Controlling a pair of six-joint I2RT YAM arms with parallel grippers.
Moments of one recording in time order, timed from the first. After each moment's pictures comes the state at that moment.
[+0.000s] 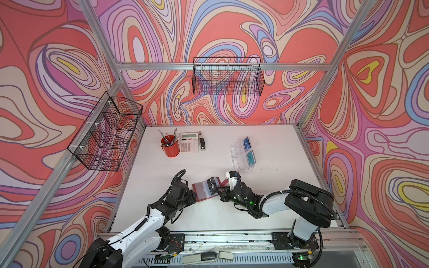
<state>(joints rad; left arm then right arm) -0.48 0.90 0.25 -0.24 0.02 -0.85 1.00 1.73 0.51 0.83 0.04 0.88</state>
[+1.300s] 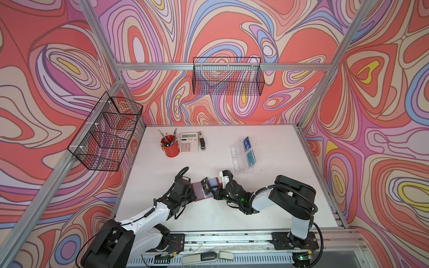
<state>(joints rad) -0.48 1.08 0.28 -0.09 -0.01 -0.85 1.00 1.91 0.65 0.83 0.00 0.94</state>
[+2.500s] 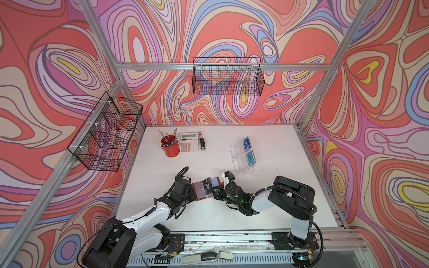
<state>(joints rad) -0.48 1.10 0.28 -0.07 -0.01 -0.85 1.02 1.91 0.64 0.82 0.08 1.04</state>
